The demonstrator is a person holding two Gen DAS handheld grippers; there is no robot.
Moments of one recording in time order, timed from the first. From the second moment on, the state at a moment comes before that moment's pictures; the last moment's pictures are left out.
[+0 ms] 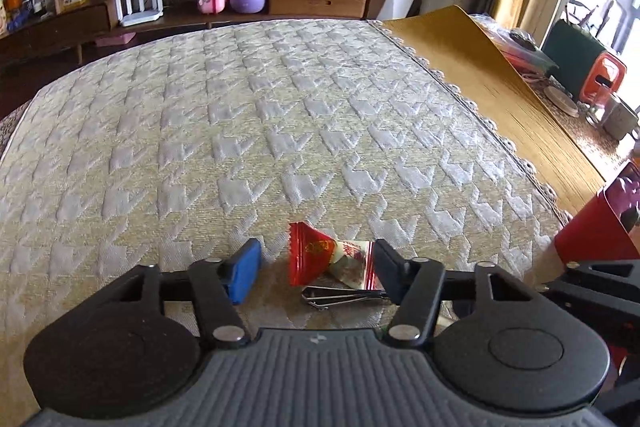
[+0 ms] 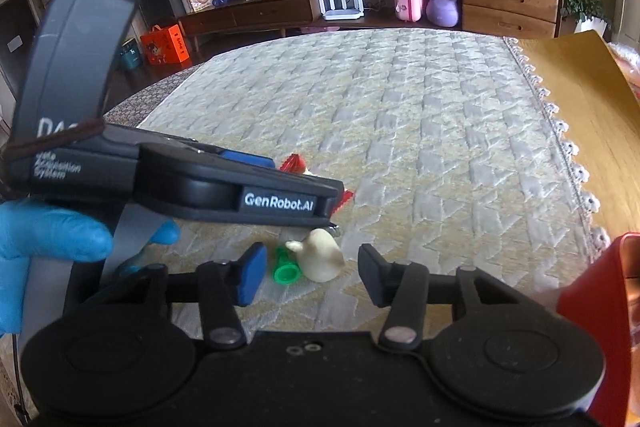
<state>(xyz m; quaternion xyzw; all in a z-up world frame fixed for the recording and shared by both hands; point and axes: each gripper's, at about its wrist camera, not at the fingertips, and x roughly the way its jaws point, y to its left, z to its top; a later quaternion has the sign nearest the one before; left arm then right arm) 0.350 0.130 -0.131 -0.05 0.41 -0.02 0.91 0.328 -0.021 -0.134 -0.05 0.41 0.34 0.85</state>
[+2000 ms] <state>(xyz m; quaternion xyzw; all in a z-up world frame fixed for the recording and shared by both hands) 0.213 0.007 -0.017 -0.04 0.37 -0.11 0.92 0.218 -0.192 -0.033 -0.03 0.34 0.27 0.90</state>
